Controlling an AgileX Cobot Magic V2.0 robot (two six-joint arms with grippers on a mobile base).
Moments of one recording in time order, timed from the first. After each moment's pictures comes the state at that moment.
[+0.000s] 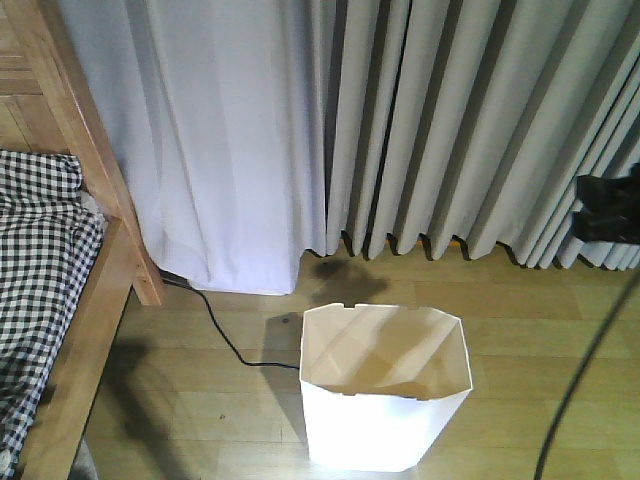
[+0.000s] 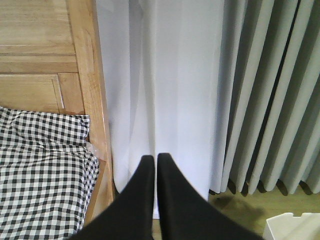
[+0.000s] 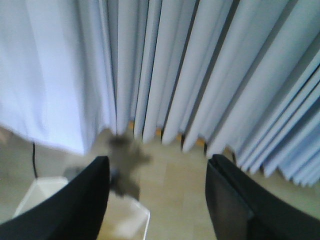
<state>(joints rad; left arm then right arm) 0.00 -0.01 0.03 -0.02 0.27 -0.02 -0.14 1.00 -0.57 0.92 0.28 -1.16</state>
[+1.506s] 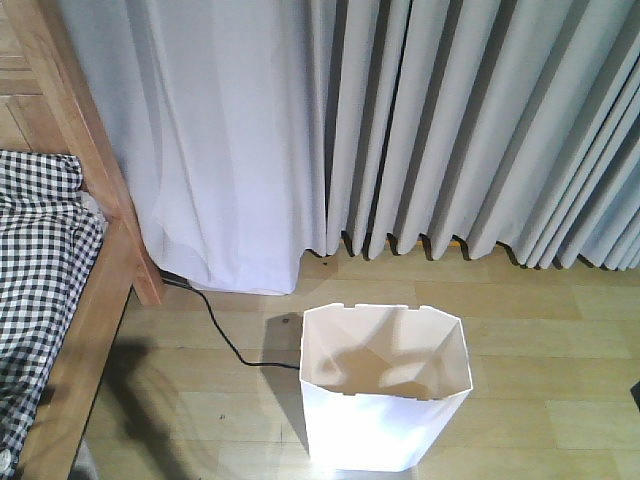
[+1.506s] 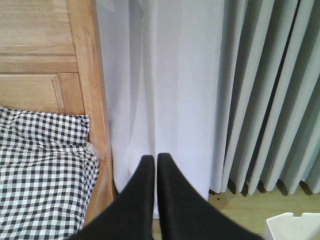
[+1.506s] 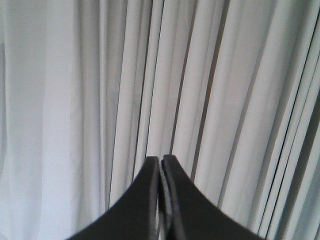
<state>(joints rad) 0.00 -0.01 0.03 -0.02 0.27 -0.02 -0.14 0.11 -0.17 0.93 0.25 -1.03</state>
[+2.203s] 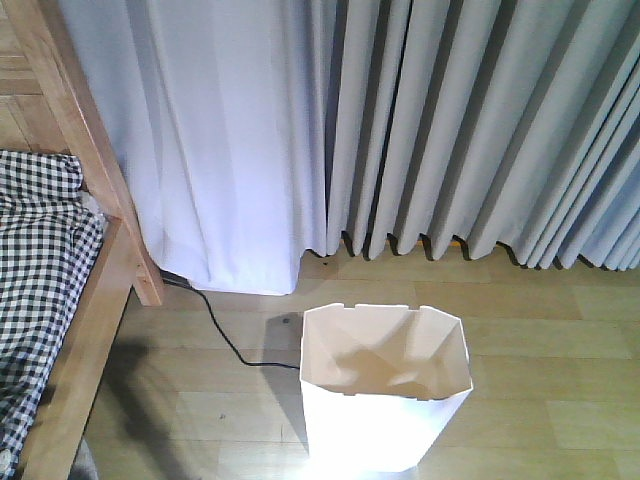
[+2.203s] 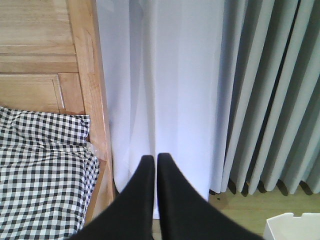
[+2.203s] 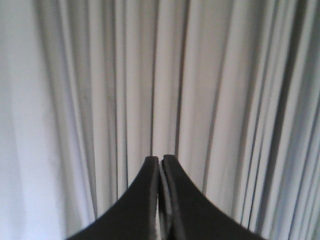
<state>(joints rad) 0.00 -0.01 0.03 -0.02 0.27 -0.02 -0.14 0.09 -0.17 0.30 0.22 -0.31</state>
